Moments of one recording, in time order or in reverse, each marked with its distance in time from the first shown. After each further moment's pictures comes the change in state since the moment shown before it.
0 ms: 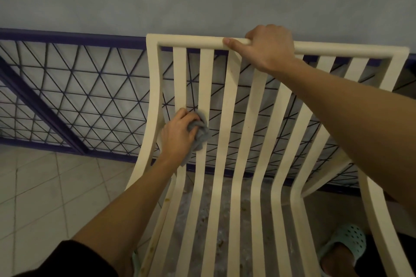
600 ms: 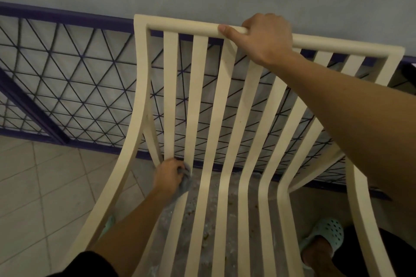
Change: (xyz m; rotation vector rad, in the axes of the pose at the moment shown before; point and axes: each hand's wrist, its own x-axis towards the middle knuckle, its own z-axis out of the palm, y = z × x) left_hand -0.112 -0.045 0.067 0.083 -0.445 -0.398; right_hand 0.002 0.000 0.003 -0.029 0.032 0.000
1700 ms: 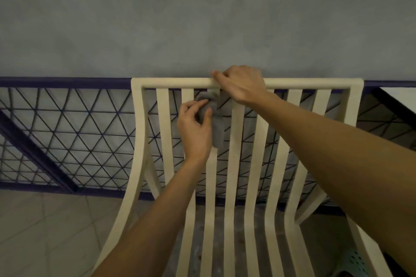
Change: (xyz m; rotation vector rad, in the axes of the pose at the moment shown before) left_hand 0.071 0.208 -0.145 -0.722 0.662 0.228; right_hand 0.004 0.007 -0.011 0.081 -0.135 -0.088
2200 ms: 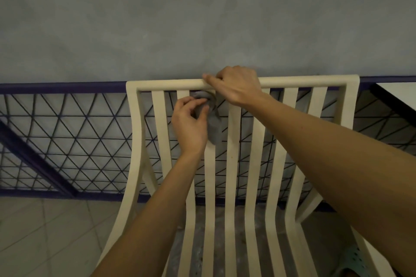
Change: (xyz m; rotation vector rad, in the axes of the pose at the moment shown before) left_hand 0.014 -0.003 0.003 0.061 -0.032 -0.002; right_hand 0.002 -0.001 0.008 0.095 0.056 0.091
